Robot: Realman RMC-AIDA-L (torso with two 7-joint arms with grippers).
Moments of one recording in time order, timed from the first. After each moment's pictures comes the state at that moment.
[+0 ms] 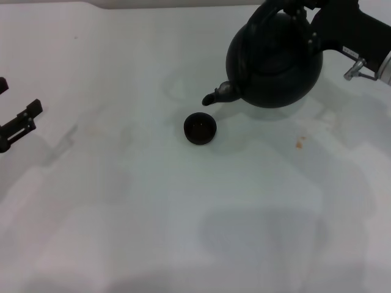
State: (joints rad) left arm -0.07 -2.06 0.88 0.69 1.38 1.36 -0.92; right arm 0.23 2.02 -1.56 -0.91 -0.89 -0.82 0.73
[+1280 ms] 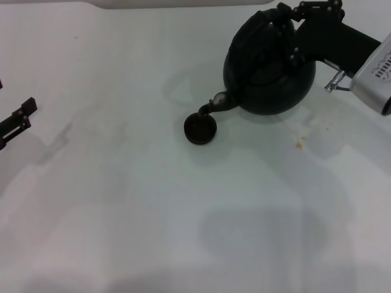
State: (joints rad) left arm -0.08 -2.06 0.85 0.68 1.38 1.34 -0.90; right arm 0.17 2.02 -1.74 -1.07 -0.86 -0.56 0.56
